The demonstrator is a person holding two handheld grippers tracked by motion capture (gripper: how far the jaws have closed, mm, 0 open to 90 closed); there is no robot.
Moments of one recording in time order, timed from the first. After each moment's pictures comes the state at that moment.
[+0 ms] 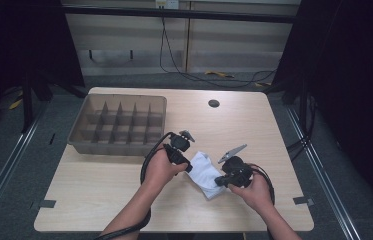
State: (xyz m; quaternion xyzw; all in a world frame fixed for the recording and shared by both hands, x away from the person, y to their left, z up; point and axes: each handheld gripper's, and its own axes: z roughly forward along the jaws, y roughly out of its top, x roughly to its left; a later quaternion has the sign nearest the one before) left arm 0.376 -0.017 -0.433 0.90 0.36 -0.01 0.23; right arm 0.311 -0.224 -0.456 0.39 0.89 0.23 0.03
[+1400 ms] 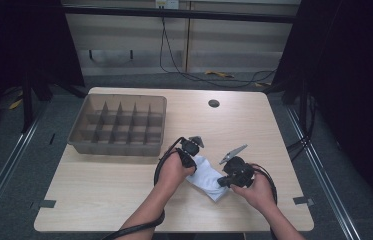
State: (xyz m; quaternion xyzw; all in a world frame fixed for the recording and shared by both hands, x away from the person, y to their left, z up) left arm 0.378 -0.043 -0.463 0.92 0.36 -0.02 0.18; right arm 0.313 -0.228 -0.458 0.38 0.90 0.21 0.04
